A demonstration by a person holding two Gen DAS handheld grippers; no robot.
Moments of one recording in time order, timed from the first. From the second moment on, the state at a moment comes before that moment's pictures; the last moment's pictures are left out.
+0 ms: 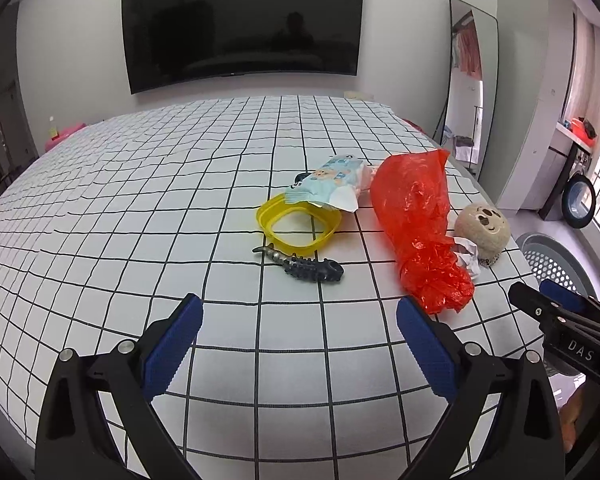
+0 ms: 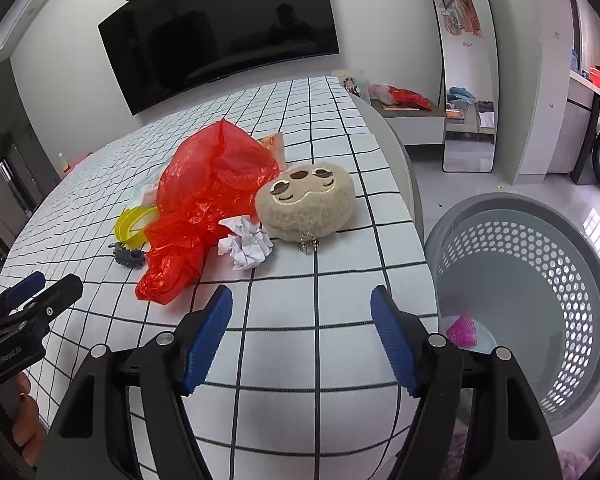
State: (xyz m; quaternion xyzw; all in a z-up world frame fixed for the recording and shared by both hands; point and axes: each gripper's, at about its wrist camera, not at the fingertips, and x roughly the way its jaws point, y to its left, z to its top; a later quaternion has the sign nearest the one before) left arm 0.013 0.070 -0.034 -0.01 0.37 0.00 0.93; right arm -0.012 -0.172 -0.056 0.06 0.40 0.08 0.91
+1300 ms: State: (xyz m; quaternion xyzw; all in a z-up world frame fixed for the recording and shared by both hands) left arm 0.052 0.046 -0.032 -0.01 0.38 -0.02 0.93; right arm 0.071 -0.166 -0.051 0.04 0.40 0.08 0.91
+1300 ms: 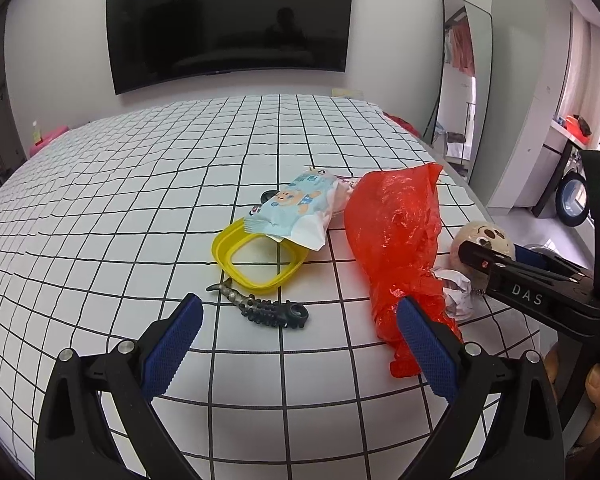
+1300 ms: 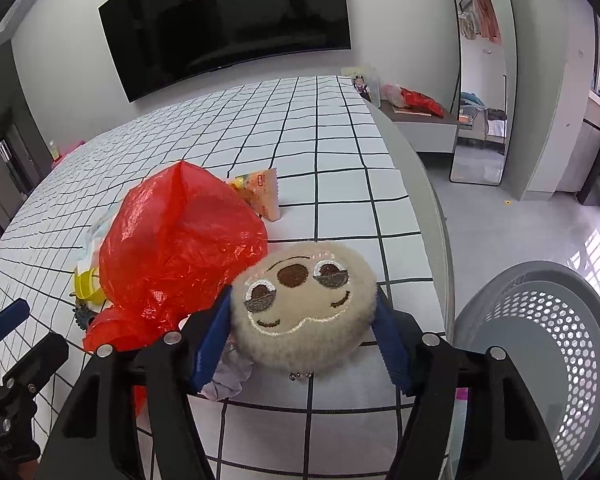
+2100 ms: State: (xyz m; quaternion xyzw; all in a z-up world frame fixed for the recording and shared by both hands) left arm 0.087 -0.009 -0.051 0.01 0.41 -0.04 0.91; right arm 0.003 -0.235 -0.043 0.12 0.36 0.06 0.92
